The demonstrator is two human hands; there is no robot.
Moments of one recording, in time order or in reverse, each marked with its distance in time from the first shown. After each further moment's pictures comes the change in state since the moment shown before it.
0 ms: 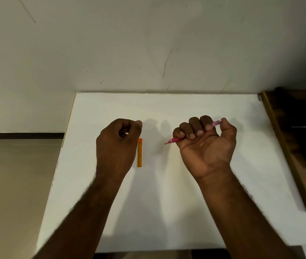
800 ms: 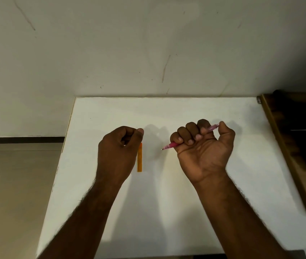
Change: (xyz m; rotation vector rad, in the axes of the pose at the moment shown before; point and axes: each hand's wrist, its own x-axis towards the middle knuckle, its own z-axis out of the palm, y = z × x) left_hand 0.004 -0.005 0.001 0.062 -0.080 0.038; right_hand 0.002 0.005 0.005 -0.008 0.014 -0.028
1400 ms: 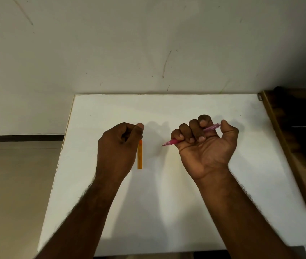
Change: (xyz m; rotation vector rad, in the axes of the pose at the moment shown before) left_hand -0.001 0.002 -0.001 -0.042 -0.008 -0.008; right_hand -0.001 -0.002 -0.003 -0.009 -0.032 -0.008
